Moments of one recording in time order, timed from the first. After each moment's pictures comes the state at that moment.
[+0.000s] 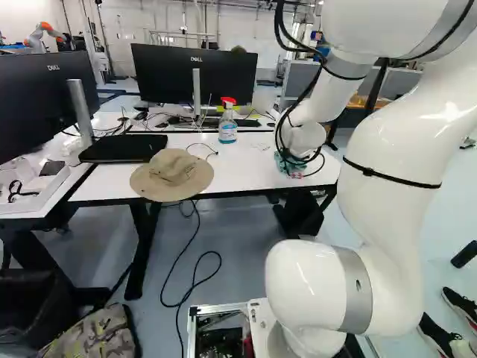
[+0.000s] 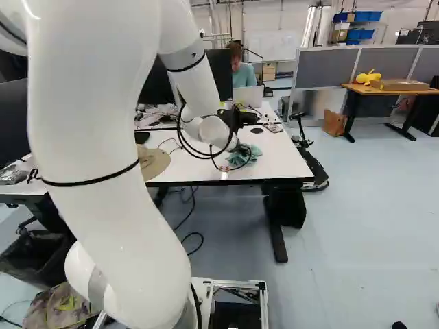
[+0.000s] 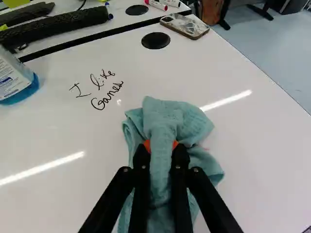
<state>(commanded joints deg) -16.5 -10.4 -38.1 4.1 20.1 0.0</state>
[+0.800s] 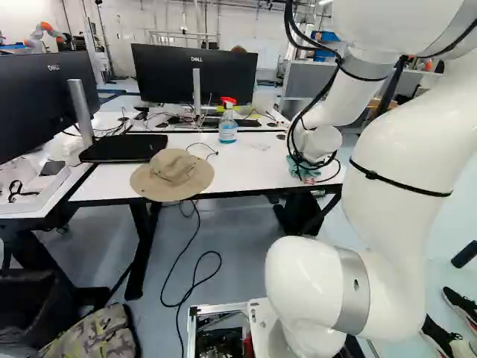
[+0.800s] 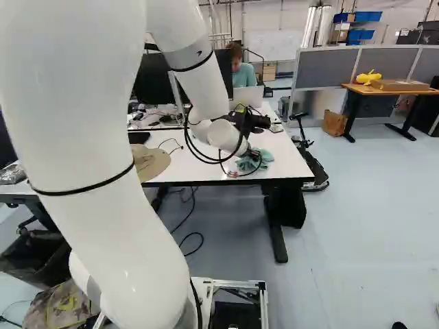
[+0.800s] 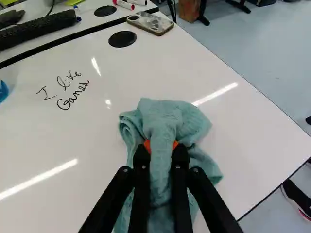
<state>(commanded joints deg) -23.4 -9.2 -36.9 4.1 20.1 0.0</state>
